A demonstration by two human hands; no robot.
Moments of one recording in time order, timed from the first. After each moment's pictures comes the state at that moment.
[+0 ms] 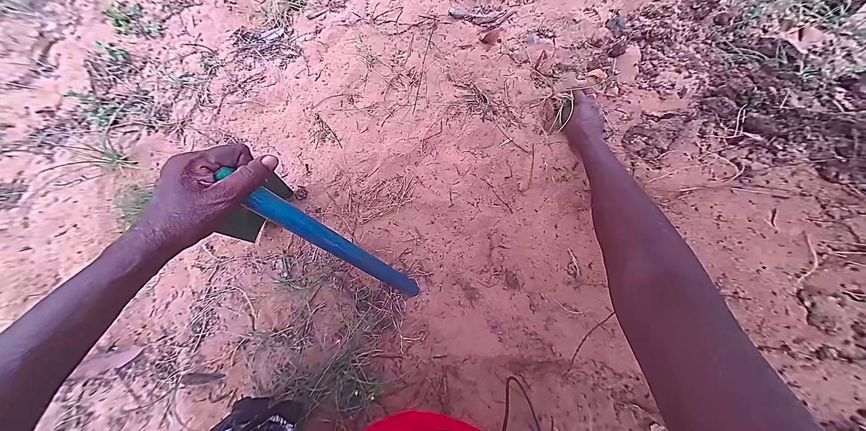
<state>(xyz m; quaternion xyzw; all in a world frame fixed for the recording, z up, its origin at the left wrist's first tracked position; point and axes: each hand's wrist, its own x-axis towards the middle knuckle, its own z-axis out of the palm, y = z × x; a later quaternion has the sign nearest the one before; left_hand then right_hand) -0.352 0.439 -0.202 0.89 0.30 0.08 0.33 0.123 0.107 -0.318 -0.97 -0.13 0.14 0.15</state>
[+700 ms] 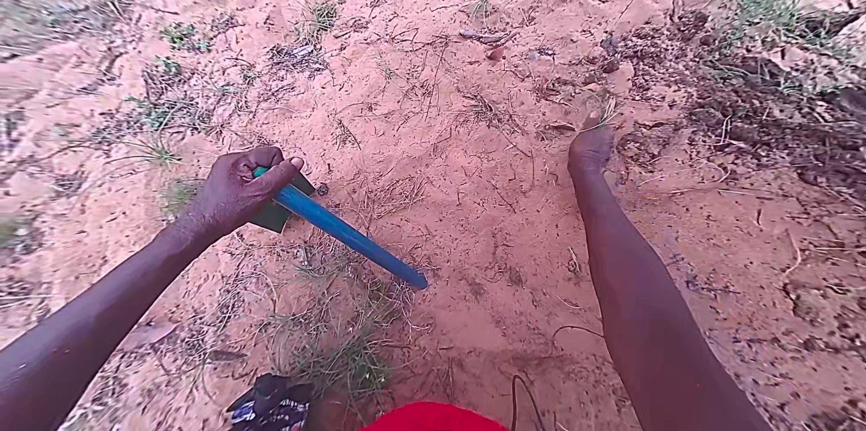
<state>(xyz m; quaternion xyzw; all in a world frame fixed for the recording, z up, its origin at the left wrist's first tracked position) -0.361 0.436 -0.193 0.88 0.29 0.08 0.37 0.056 0.104 -0.284 -0.96 0.08 0.07 0.27</state>
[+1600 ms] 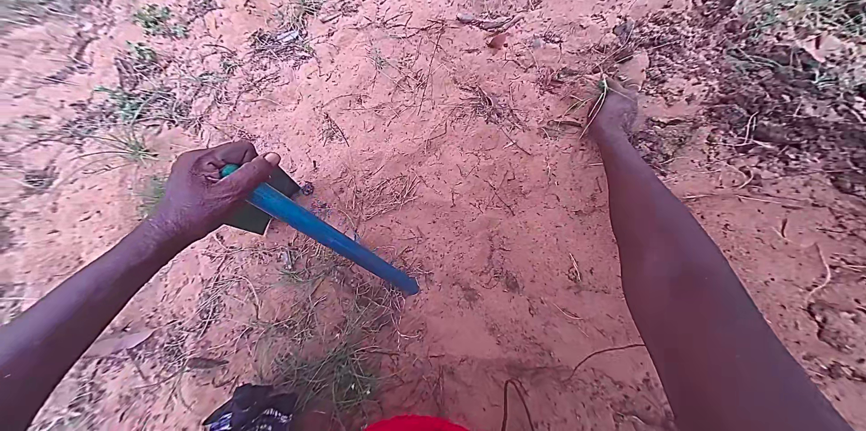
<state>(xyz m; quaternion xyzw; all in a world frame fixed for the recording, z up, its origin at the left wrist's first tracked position) -0.358 0.433 -0.199 0.88 0.31 0.10 0.34 0.141 0.103 -0.301 -0.99 -0.05 0.04 0.15</state>
